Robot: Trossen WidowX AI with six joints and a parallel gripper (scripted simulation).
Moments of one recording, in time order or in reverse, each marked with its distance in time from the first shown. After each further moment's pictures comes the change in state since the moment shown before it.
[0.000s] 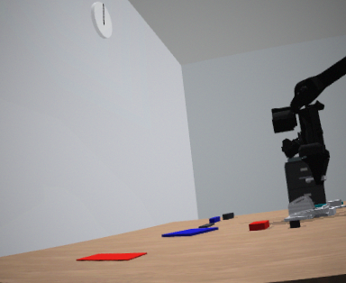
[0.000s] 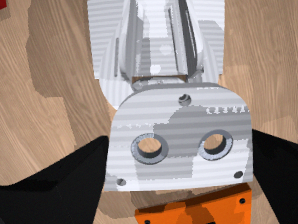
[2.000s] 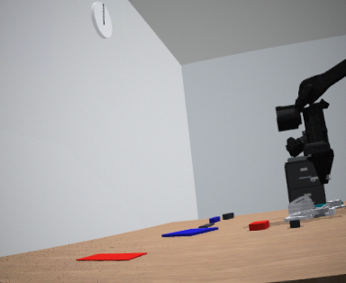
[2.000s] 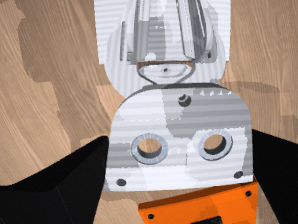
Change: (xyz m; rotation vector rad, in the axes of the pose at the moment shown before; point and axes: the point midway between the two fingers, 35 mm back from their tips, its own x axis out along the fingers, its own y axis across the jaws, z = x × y) arm 0.000 0.006 -0.013 -0.002 -0.001 0.001
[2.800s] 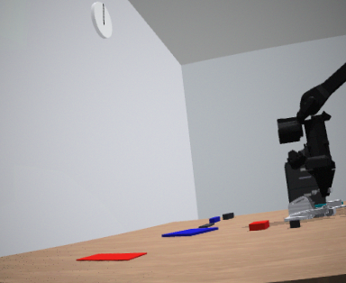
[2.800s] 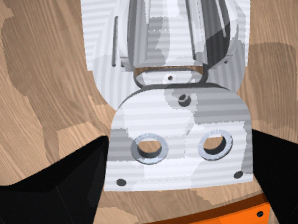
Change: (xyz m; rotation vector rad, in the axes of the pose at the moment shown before) arm 0.034 0.000 0.001 0.000 0.003 0.000
